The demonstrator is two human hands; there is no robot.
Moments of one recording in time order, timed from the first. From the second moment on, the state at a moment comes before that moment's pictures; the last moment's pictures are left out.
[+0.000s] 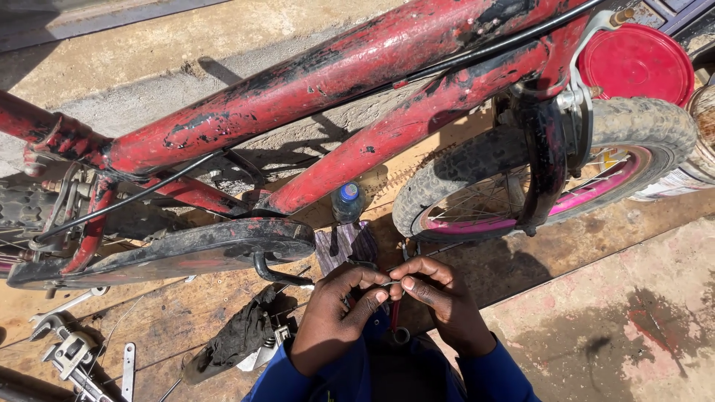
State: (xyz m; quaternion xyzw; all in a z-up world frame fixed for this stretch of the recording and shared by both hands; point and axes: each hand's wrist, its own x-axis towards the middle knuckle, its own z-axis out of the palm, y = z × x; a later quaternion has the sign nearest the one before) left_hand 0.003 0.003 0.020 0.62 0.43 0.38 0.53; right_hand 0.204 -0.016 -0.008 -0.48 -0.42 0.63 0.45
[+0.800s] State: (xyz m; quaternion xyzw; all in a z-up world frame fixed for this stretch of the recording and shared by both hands) left_hand -0.007 -0.008 0.001 0.61 0.49 0.33 0.53; right_hand 0.194 -0.037 0.004 -0.56 -0.39 0.63 0.38
